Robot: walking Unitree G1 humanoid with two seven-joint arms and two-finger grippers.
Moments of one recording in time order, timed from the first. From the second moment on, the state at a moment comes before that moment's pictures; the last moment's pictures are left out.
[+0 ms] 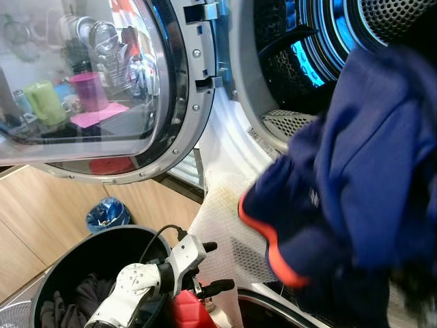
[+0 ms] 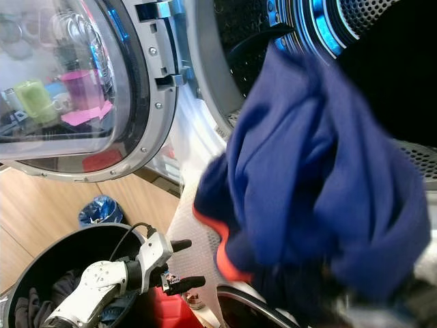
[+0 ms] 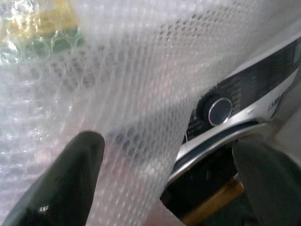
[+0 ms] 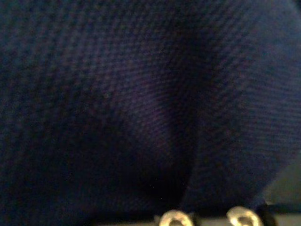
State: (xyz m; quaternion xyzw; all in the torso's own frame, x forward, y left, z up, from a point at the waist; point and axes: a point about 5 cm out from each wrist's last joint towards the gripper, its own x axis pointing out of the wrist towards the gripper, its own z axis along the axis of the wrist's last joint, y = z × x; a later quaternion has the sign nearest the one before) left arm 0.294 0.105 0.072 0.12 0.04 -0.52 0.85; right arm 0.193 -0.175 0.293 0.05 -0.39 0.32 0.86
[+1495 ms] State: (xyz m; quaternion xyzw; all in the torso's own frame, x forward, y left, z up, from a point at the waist) left arm 0.293 0.087 0.068 0.11 0.05 -0.54 0.84; right arm 0.376 -0.302 0.429 0.01 -0.12 -0.25 0.96
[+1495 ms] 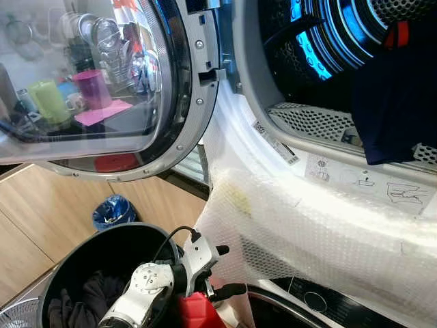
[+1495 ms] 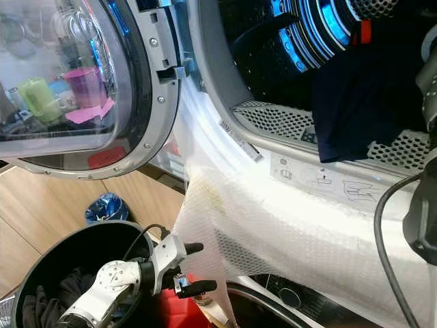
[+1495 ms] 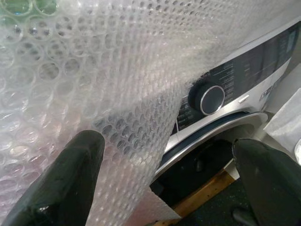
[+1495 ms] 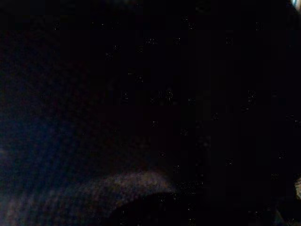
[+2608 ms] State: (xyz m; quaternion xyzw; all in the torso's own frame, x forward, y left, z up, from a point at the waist) left arm 0.302 0.068 0.077 0.10 0.04 -0.55 0.83; right arm 0.366 -0.306 0.444 -0.04 -0.14 -0.29 0.95
